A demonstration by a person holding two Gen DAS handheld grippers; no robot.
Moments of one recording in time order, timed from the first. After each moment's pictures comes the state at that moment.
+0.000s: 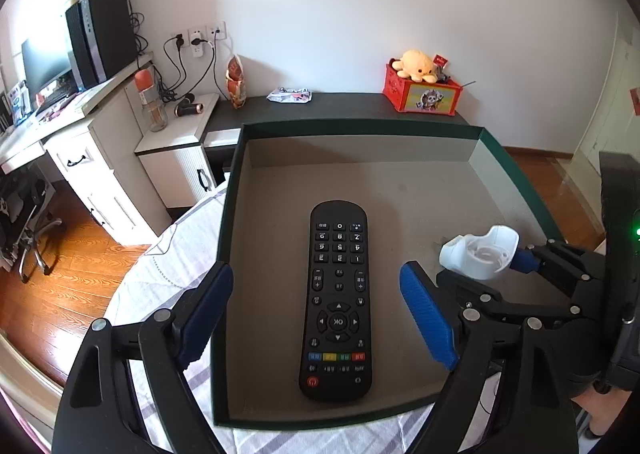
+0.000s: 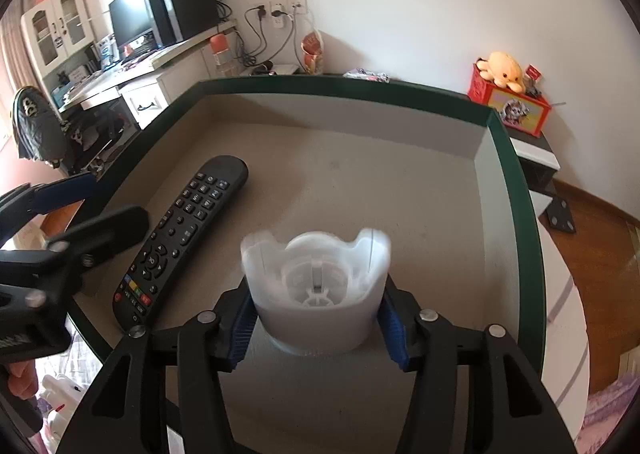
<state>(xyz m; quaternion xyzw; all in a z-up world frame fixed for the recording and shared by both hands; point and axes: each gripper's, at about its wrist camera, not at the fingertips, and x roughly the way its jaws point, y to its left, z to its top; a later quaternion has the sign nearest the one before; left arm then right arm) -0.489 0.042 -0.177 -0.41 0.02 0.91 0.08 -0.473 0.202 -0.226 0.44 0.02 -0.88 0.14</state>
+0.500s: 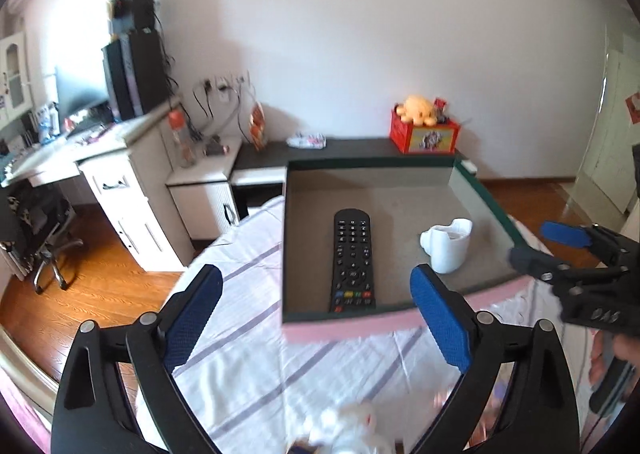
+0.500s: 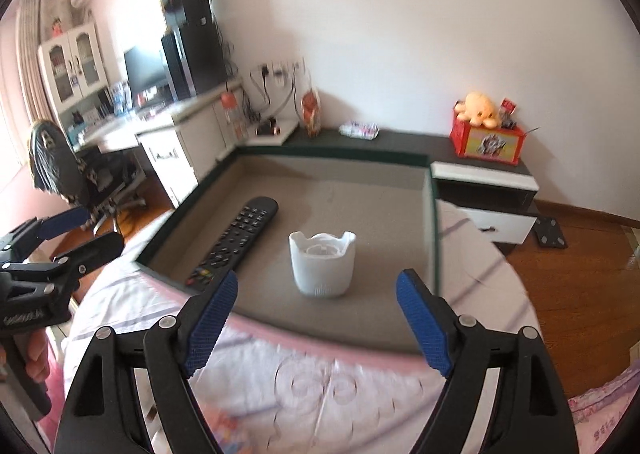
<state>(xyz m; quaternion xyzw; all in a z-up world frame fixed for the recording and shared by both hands) -0.370 0.010 -0.119 -0.31 0.02 0.95 0.06 -0.356 0.236 -0.150 0.34 -0.02 -0.93 0.14</state>
